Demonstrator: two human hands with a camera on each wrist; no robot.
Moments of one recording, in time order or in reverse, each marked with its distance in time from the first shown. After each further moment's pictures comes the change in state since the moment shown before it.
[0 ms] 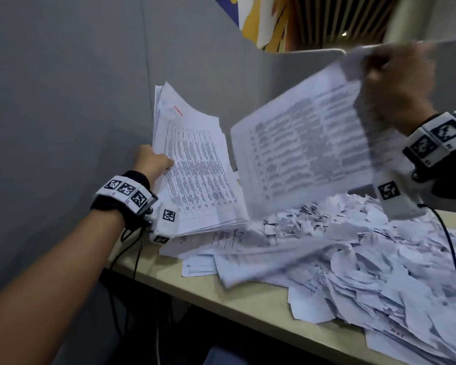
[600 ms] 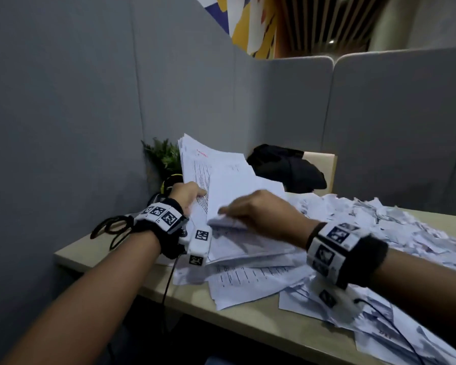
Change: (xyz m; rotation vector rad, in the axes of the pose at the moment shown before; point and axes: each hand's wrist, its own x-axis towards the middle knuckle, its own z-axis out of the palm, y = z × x) left_hand -0.036 -0.026 0.079 -0.251 -0.262 -0.314; right_hand -0.175 -0.087 0.077 0.423 -0.661 -0.753
